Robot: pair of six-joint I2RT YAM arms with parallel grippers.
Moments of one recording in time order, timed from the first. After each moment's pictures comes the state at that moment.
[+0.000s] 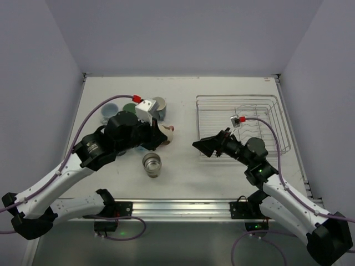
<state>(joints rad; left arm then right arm) -0.86 0.98 1.17 -0.58 0.00 -0.45 0.54 0.81 0.39 0.49 -0.46 0.91</state>
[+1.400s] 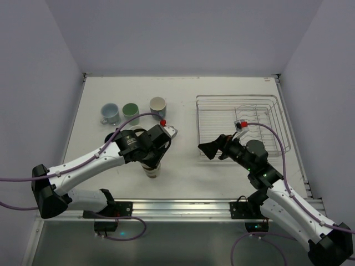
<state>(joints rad) -0.98 1.26 1.17 -1.07 -0.17 -0.35 0.54 0.65 0.39 0.10 -0.23 0.66</state>
